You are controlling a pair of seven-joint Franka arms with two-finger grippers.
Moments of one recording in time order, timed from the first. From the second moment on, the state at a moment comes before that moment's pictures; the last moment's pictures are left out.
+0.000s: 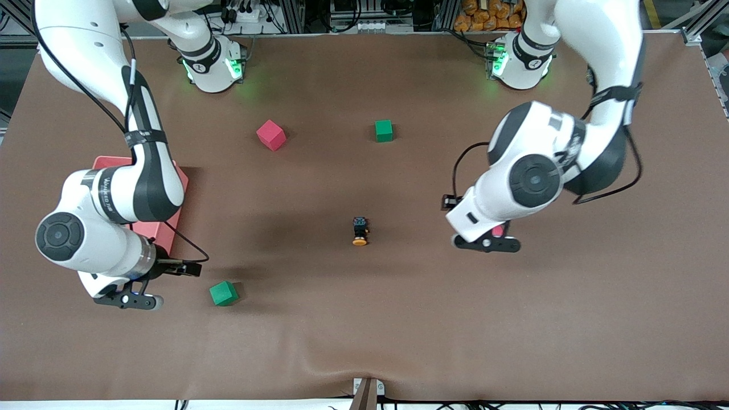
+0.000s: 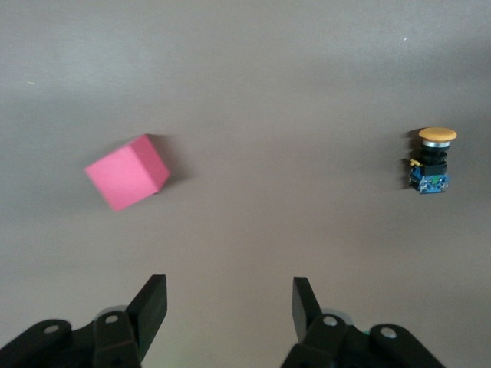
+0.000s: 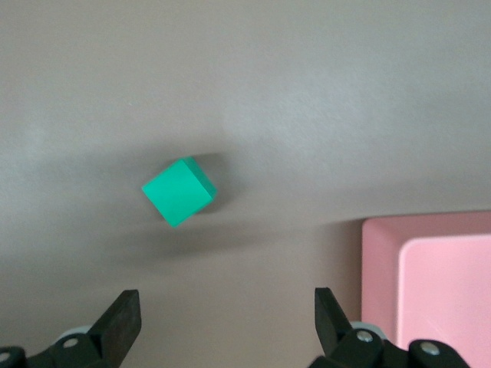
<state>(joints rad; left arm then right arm) -0.40 0.58 -0.09 -1.28 -0.06 1.66 -0.40 0.22 0.59 -0.15 -1.40 0.08 1.96 0.19</state>
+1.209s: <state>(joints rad) -0.58 0.83 -0.08 -1.14 -0.17 1.96 -0.55 0.15 0.09 -0.16 -1.84 0.00 1.86 0.09</state>
